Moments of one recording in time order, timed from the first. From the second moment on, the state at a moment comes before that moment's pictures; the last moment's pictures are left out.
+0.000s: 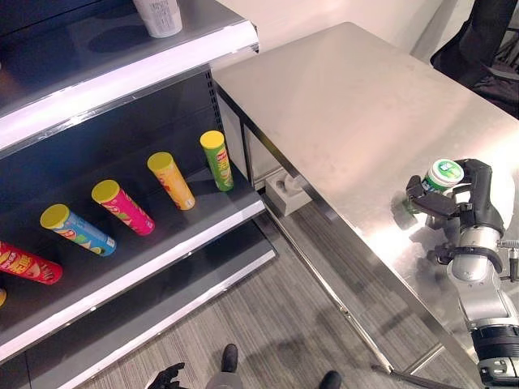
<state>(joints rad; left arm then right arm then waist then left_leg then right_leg) 0.21 0.29 -0.11 0.89 -0.07 -0.03 0.05 -0.27 -0.69 -0.09 0.31 -0.17 -0.01 -0.43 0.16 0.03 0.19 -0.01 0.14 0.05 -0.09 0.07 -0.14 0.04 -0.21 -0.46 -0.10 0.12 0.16</state>
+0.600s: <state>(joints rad) 0.20 0.29 -0.07 0.89 -0.06 -0.03 0.05 -0.33 -0.82 -0.10 0.04 -0.04 -0.07 -0.31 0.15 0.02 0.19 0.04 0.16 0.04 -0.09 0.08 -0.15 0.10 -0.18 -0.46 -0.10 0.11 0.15</state>
